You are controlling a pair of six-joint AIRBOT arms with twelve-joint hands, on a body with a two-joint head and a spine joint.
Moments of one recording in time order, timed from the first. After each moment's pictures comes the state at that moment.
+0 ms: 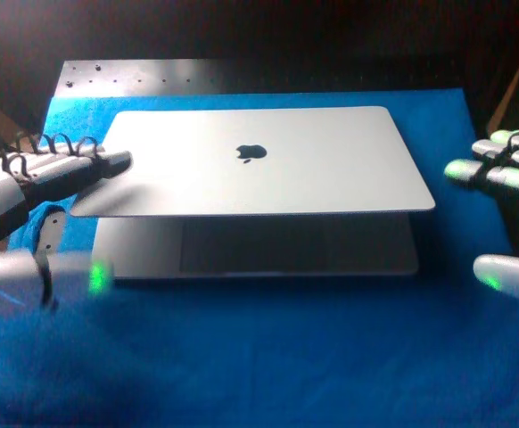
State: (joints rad) left arm 1.14 -0.81 0.98 -0.11 -0.94 0.86; right arm -1.24 -0.92 1.01 0.22 1.12 -0.94
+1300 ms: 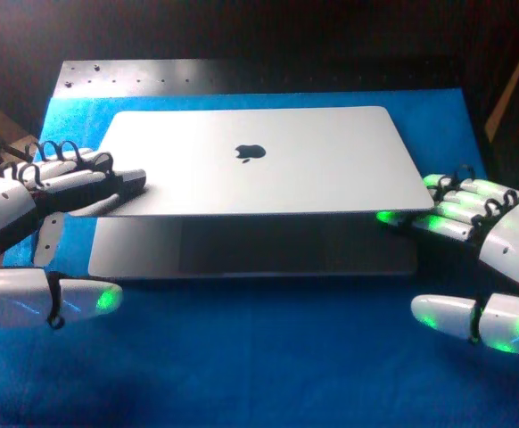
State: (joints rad) left arm 1.14 -0.84 0.99 -0.12 -0.92 0.86; right arm -1.14 -1.01 1.04 0.07 0.93 -0.94
